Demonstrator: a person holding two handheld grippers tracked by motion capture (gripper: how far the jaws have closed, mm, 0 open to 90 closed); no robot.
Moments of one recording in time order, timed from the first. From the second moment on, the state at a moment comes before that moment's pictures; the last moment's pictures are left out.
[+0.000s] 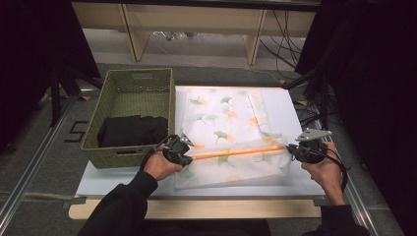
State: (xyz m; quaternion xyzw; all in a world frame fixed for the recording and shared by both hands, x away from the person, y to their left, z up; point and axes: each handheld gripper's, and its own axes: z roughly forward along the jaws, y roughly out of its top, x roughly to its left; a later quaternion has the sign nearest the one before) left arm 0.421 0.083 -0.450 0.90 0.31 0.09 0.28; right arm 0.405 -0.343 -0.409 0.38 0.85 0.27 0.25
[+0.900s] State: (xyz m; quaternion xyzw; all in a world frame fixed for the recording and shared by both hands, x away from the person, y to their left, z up) left arm 0.404 0.130 -0.469 0.89 0.36 0.11 0.27; right arm 0.409 -0.343 -0.419 0.39 0.85 0.27 0.24
